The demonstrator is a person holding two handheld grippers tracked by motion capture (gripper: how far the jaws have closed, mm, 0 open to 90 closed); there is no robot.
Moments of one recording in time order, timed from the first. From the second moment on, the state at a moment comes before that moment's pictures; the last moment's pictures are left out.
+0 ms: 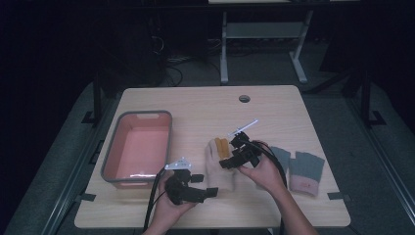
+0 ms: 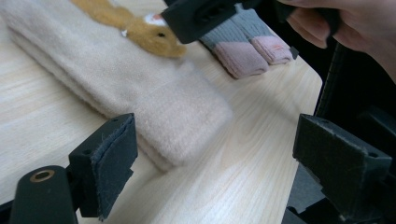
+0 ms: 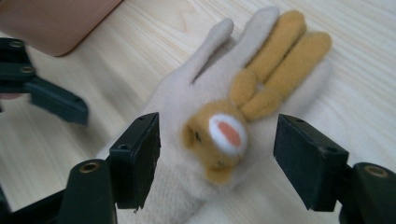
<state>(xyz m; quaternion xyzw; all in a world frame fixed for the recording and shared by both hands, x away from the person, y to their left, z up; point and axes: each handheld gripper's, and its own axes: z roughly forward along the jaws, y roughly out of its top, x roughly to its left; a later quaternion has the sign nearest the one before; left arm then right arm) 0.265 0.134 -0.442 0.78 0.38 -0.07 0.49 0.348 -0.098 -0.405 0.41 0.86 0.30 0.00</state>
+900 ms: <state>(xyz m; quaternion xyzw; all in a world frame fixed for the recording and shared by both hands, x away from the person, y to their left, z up) 0.295 0.122 -0.466 0.76 0.48 -0.12 0.42 0.345 -0.118 -0.450 0.49 0.80 0.33 -0.09</state>
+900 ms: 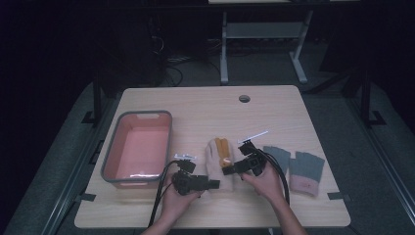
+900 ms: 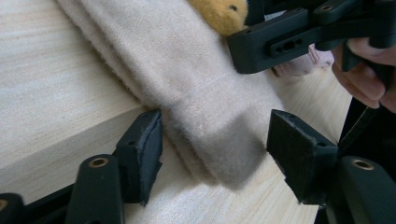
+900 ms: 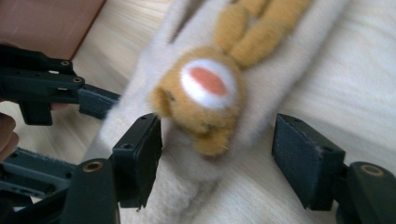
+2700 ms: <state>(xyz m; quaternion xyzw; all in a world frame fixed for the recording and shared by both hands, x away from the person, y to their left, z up) 0.318 0.124 -0.466 0.77 0.45 -0.20 0.39 0.344 -0.125 -0.465 0.54 0.73 0.37 -0.20</state>
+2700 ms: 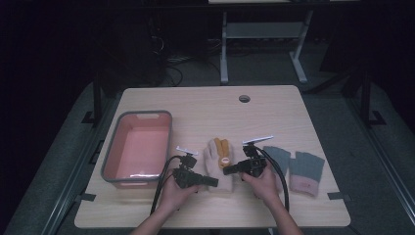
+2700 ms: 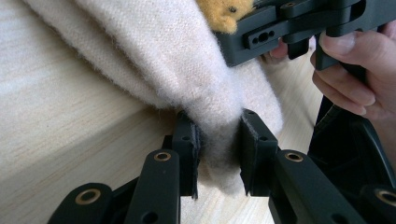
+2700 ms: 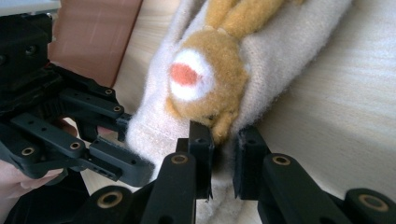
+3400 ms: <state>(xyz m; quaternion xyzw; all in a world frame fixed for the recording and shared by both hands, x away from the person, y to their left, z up) 0.318 0.126 -0.450 0.78 0.44 -0.19 0.40 0.340 -0.125 -0.444 0.53 0.74 0.38 -0.19</state>
